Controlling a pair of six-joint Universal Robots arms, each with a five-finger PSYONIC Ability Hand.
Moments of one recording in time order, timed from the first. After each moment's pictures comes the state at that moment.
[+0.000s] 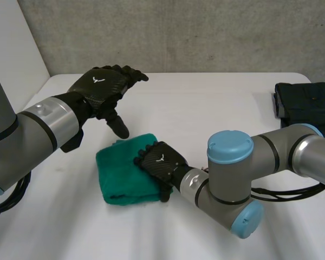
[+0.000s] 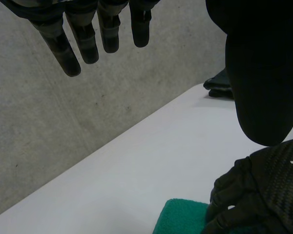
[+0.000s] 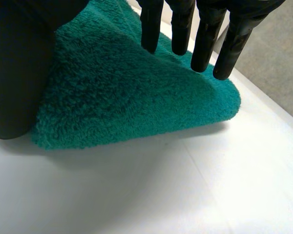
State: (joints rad) left arm 4.30 -1.77 -1.39 3.01 -1.27 3.32; right arm 2.27 -0.78 1.28 -0.15 1.22 2.68; left_hand 0.19 0.20 0.21 0.20 0.04; right_hand 0.26 0.30 0.31 0.30 0.12
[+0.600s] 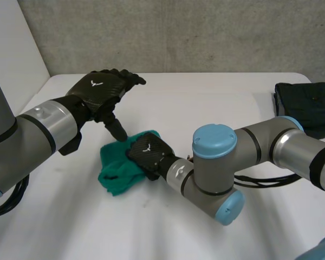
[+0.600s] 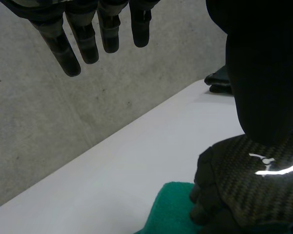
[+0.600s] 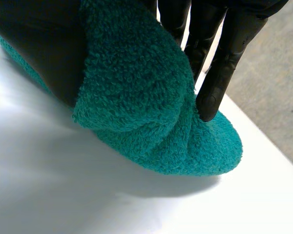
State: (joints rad) left arm 4.31 -1.77 -1.41 3.01 -1.27 3.31; right arm 2.31 -0.68 1.08 -0.15 1.21 2.64; left_hand 0.19 0.20 0.21 0.20 0.04; right_hand 0.86 1.15 1.11 1.16 0.89
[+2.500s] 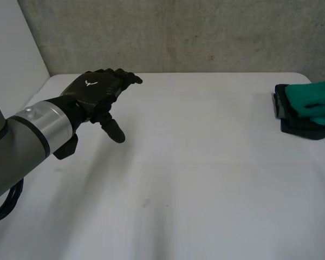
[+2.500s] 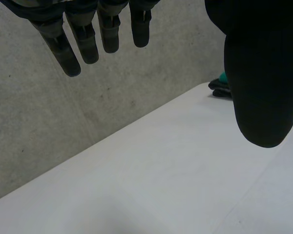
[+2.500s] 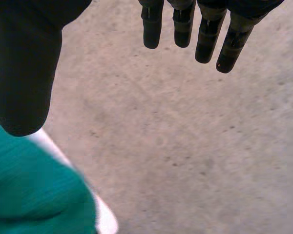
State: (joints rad) left arm 4.30 -1.72 -1.43 2.98 -1.31 3.27; right arm 1.04 -0.67 0.70 -0.51 0.57 3.14; left_hand 0.19 0.20 0.21 0.20 0.04; right_hand 0.21 0.22 0.21 0.23 0.06
